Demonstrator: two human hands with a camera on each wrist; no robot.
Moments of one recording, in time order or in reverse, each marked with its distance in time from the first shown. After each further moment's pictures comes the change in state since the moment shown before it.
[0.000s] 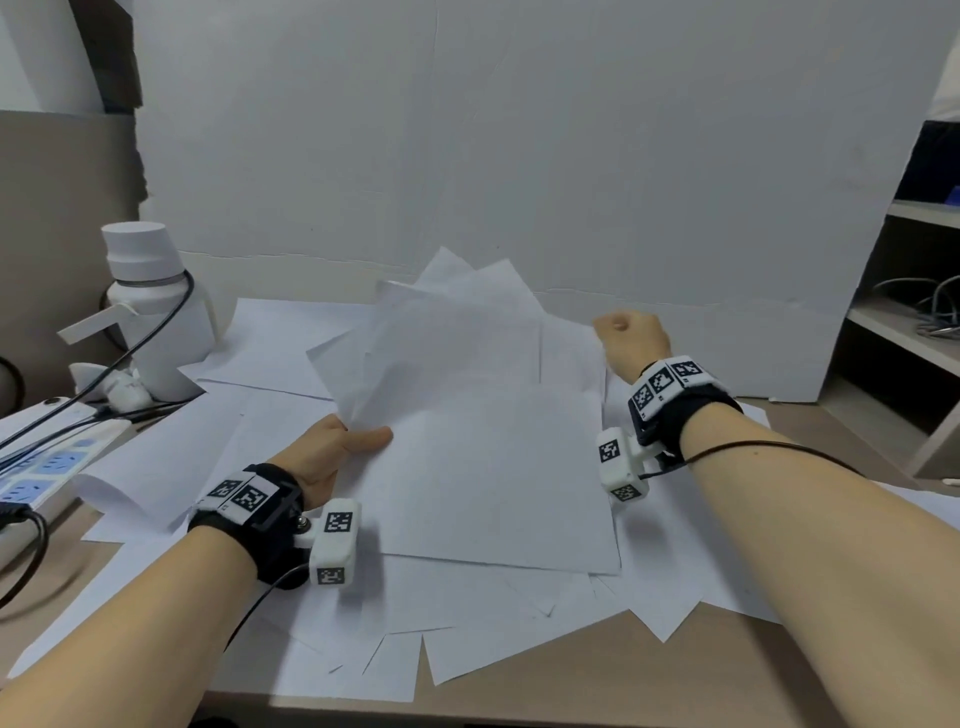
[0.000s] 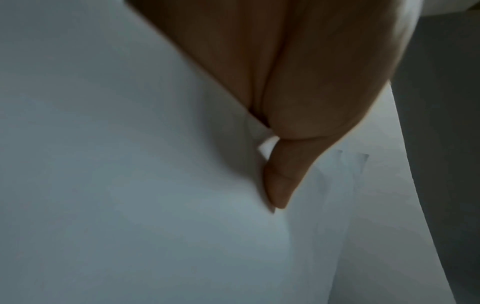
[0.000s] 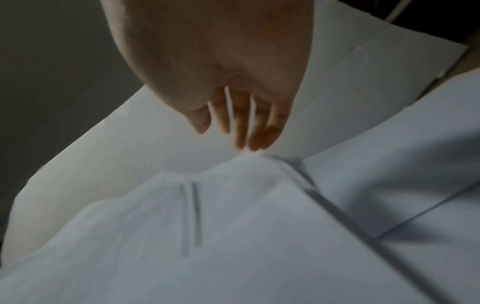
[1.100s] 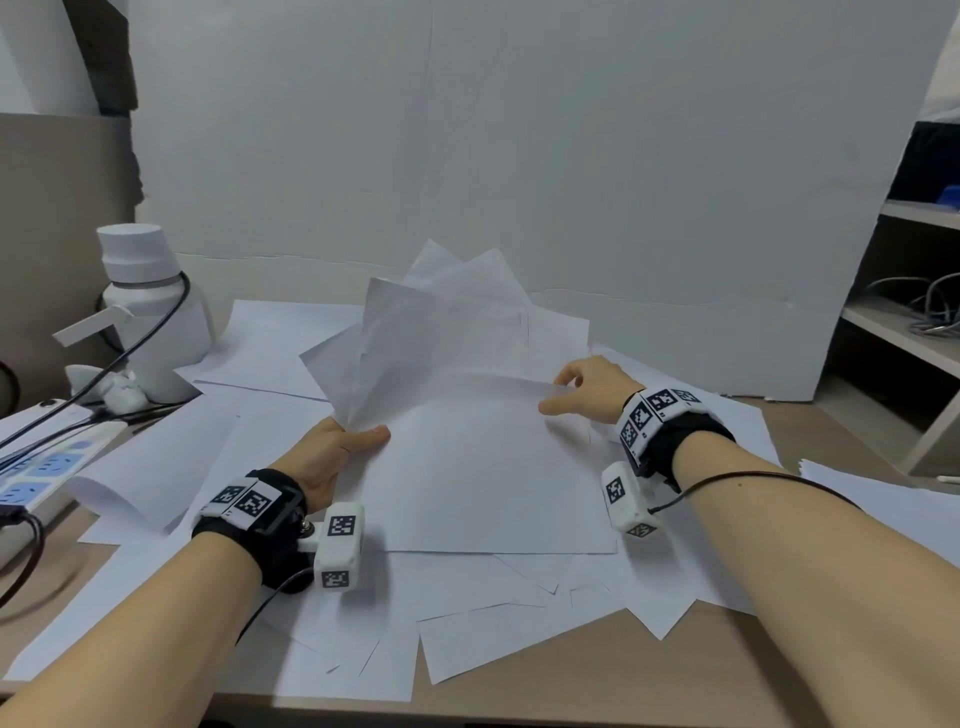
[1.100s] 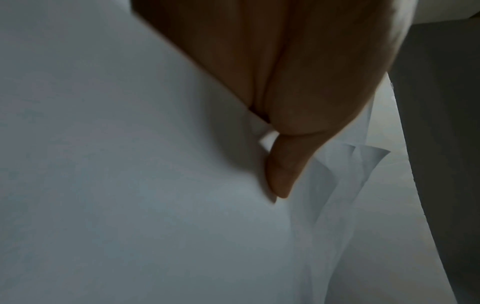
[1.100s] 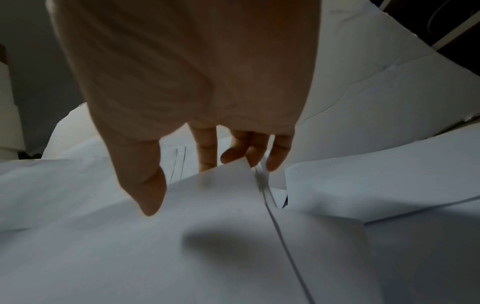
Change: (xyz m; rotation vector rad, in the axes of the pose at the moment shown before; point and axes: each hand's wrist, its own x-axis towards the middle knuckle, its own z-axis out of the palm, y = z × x) left_hand 0.004 -0.005 0.003 -0.062 0.018 0.020; right_hand -0.029 0.013 0.015 -0.432 -0.449 -0.116
